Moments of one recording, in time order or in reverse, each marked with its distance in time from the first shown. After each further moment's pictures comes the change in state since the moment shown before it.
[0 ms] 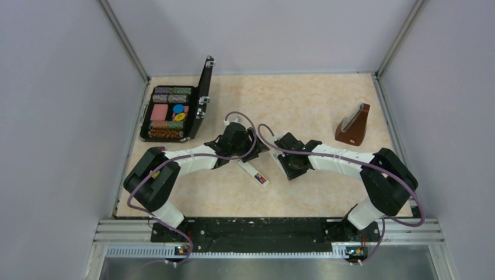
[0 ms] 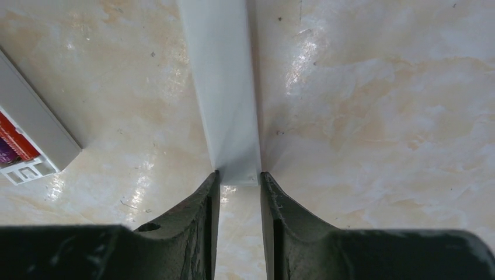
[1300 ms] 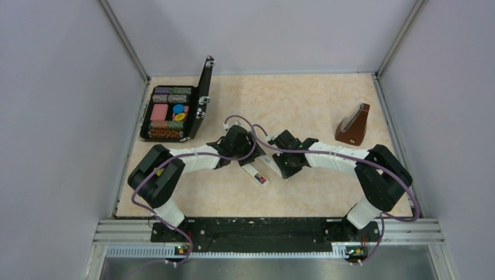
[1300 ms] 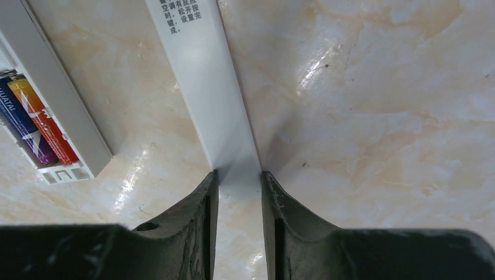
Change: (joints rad) left arm -0.006 0.049 0.000 -0.060 -0.056 0.023; right arm -0.002 0.050 0.042 0.036 -0.079 -0.100
